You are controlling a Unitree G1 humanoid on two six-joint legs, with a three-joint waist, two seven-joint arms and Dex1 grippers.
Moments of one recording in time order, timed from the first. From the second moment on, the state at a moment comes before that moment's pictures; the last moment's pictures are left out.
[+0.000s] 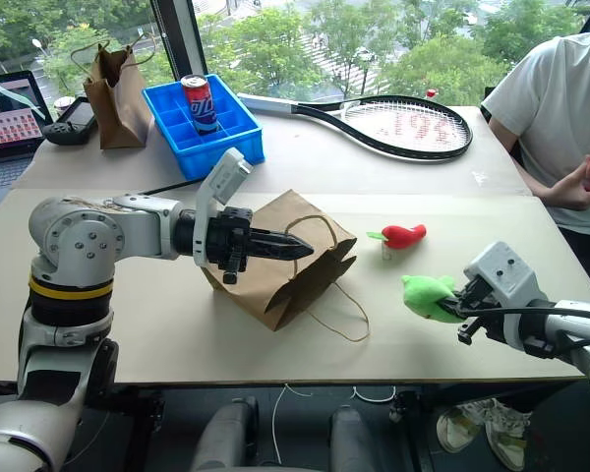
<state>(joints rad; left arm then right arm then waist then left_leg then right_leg) -0.87 0.48 -0.05 -0.20 -0.95 1.35 -0.83 0.03 -1.05 -0.40 -0.64 0.58 0.91 0.81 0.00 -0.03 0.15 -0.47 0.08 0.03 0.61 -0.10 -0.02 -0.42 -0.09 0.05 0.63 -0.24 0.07</state>
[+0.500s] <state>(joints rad) -0.90 0.45 -0.08 -0.17 -0.93 1.31 -0.85 -0.43 -0.77 0.25 -0.60 0.44 0.92 0.66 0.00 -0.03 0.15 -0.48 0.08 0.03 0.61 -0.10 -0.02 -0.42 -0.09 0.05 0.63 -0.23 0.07</state>
